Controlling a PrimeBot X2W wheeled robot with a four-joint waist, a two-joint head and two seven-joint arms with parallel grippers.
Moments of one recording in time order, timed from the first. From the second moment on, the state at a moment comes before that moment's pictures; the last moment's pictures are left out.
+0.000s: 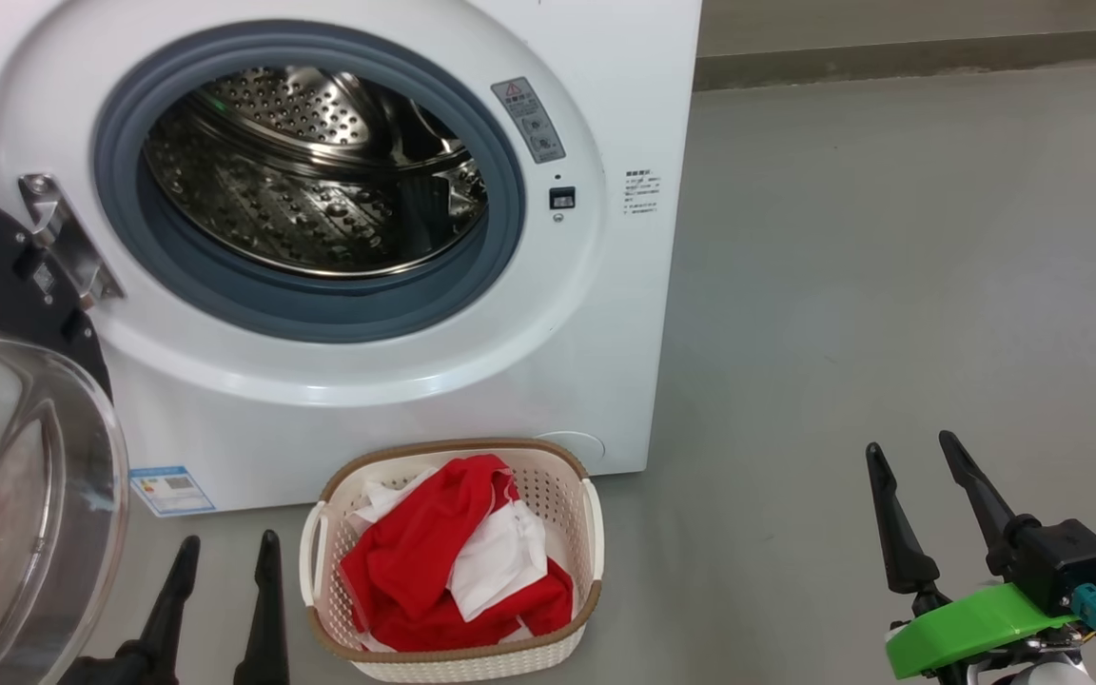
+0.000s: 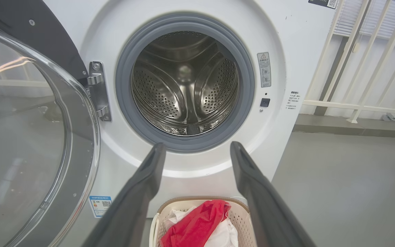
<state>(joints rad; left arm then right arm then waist) 0.07 0.16 -0.08 0.03 -0.34 0.08 -0.21 -0.03 -0.04 -0.05 0.22 0.18 0.12 -0.26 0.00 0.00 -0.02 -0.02</state>
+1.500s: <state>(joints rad) 0.09 0.18 -0.08 -0.11 -0.31 0.20 -0.16 -0.03 -0.04 0.04 0.19 0.16 0.12 -0.26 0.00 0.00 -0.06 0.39</state>
